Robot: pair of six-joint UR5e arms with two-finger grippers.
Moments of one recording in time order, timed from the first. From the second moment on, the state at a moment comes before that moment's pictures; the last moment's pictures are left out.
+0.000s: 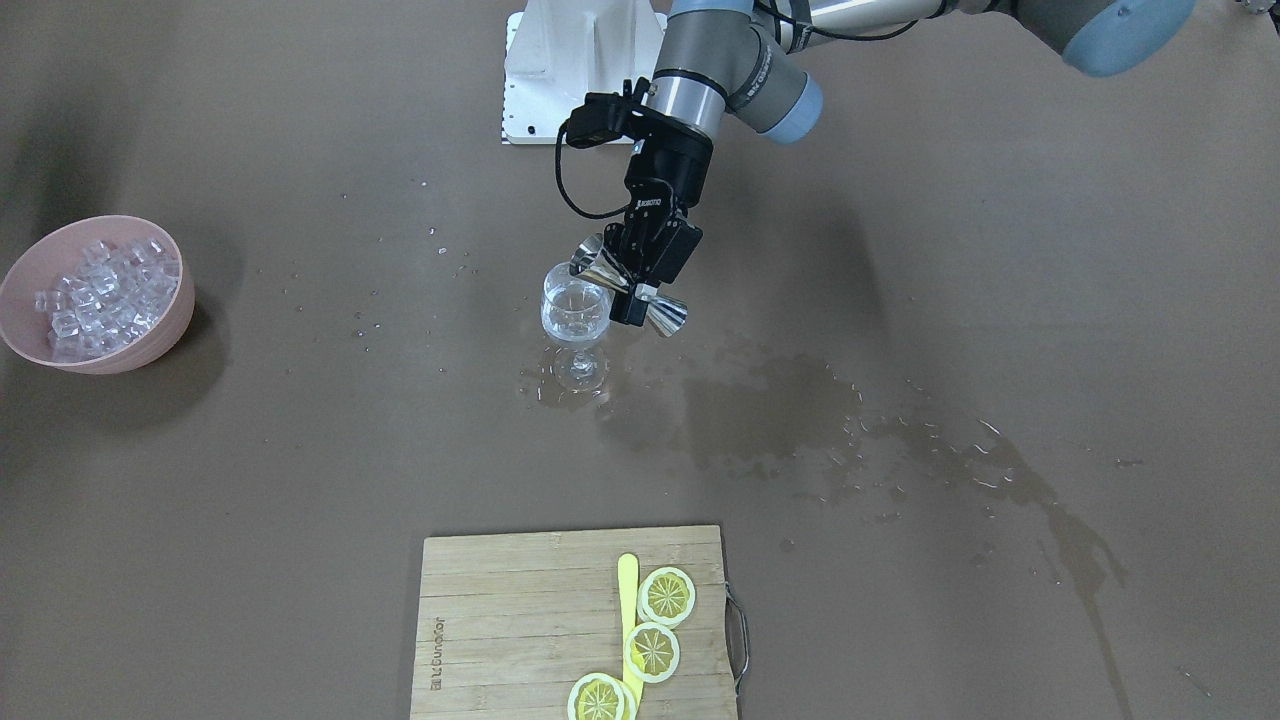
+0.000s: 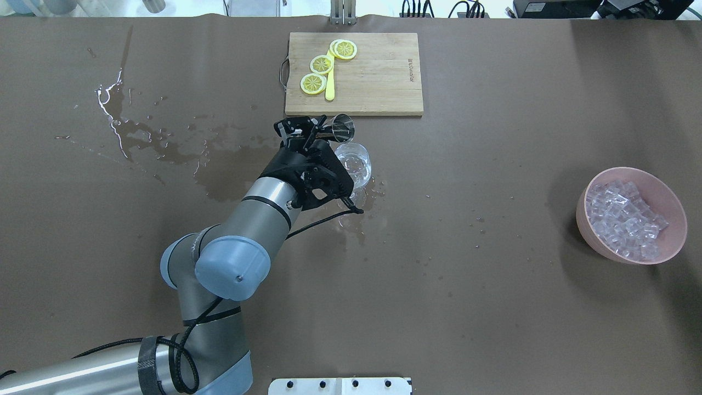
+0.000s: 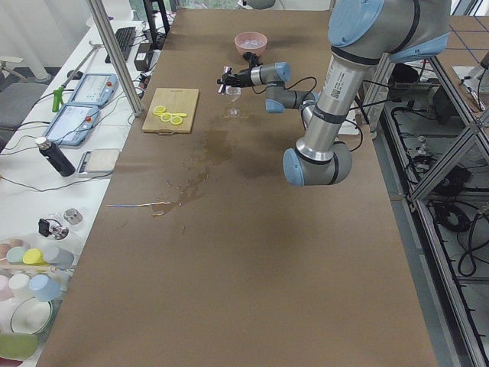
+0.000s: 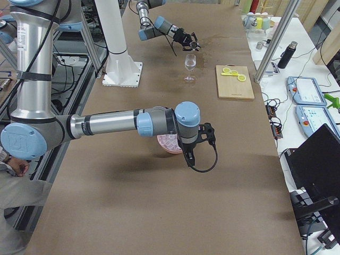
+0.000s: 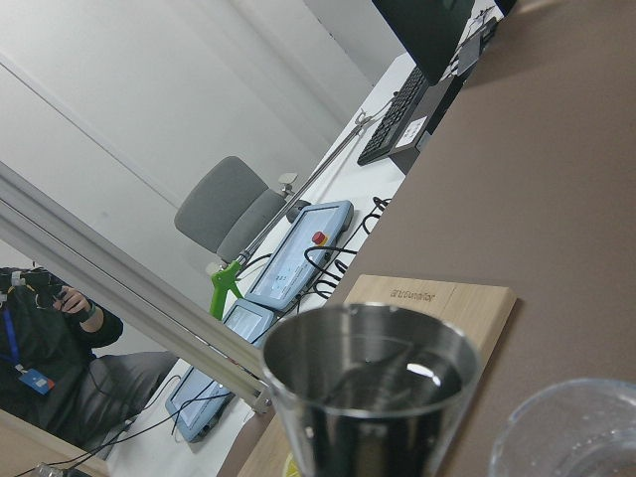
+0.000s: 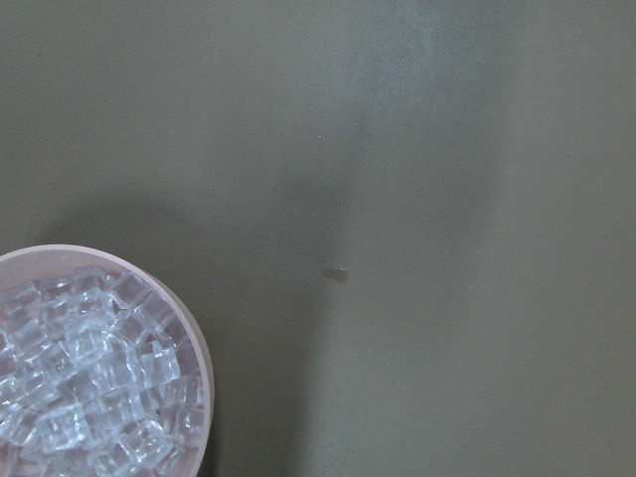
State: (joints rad) left arm -0.33 -2.18 -1.65 -2.37 -0.81 0.13; right arm 1.54 -1.67 1.83 -1.58 2.40 -0.11
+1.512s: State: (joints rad) left arm -0.33 -2.22 -1.65 -2.14 -0.73 0.24; right arm 1.54 -1.67 1.82 -1.58 2.40 -0.11
